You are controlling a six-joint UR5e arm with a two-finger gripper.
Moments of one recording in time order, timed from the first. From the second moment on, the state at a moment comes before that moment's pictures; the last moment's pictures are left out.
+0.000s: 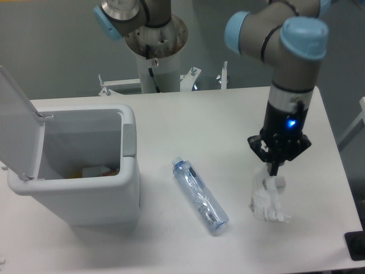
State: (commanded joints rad) arm 2.67 -1.87 -1.38 -1.01 1.13 0.37
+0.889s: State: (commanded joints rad) arm 2.49 -1.58 -1.47 -1.00 1.02 0.05
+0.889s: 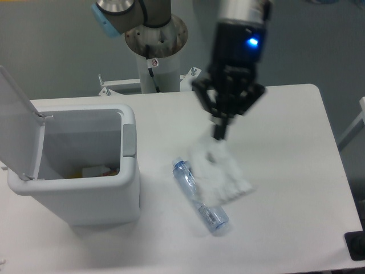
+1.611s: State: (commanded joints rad) arm 2.26 -1.51 -1.64 -1.00 1.02 0.06
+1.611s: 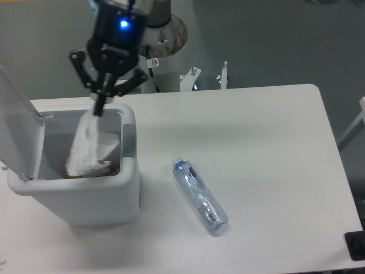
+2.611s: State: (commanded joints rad) arm 2.36 -1.53 -1.64 -0.99 1.03 0.15
